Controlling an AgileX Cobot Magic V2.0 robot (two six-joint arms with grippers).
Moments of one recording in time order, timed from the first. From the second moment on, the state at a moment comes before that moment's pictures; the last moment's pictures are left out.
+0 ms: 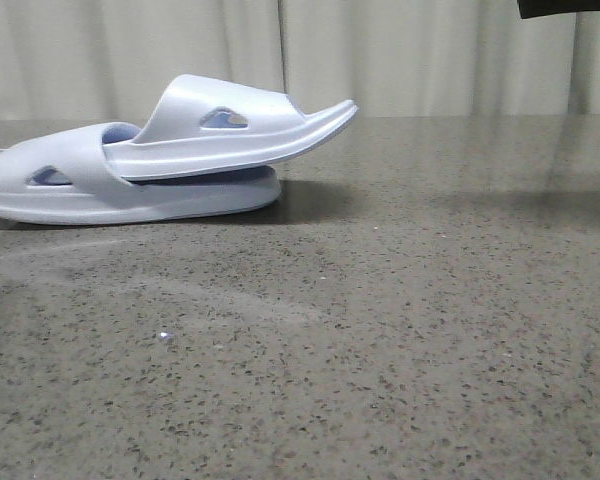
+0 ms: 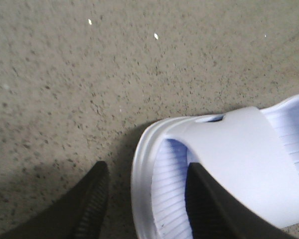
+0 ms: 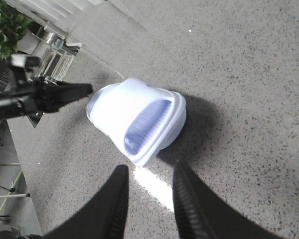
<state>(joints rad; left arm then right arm) 0.26 1.53 -0.95 -1.22 0.89 1.18 -0.24 1.44 -1.02 1.34 1.19 -1.07</state>
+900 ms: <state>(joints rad) 0.20 0.86 -0.89 -1.10 0.69 1.19 -0.24 1.07 -0.82 1.26 0.91 -1.07</state>
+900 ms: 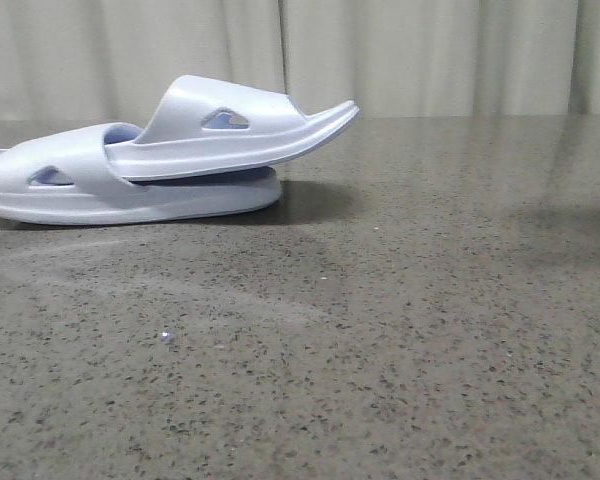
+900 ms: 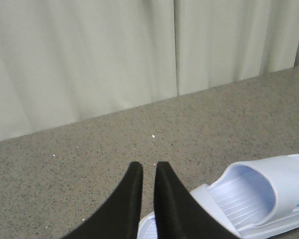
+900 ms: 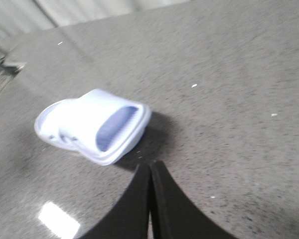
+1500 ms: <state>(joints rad) -0.03 0.54 -0.49 -1.07 0.33 1.19 -0.24 0.63 -0.43 1.26 0.61 -1.07</state>
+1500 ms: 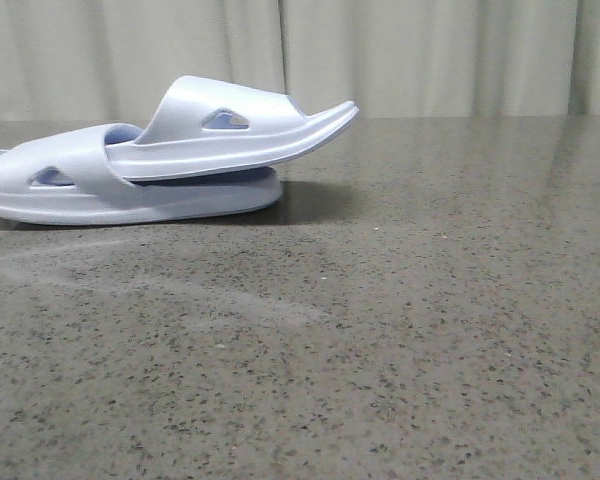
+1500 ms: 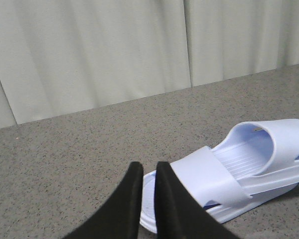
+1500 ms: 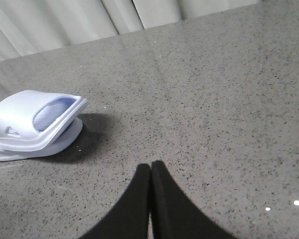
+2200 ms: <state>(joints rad) -0.03 0.44 -0.34 -1.10 0.22 1.19 -0.24 0.42 -0.21 1.26 0.59 -1.08</state>
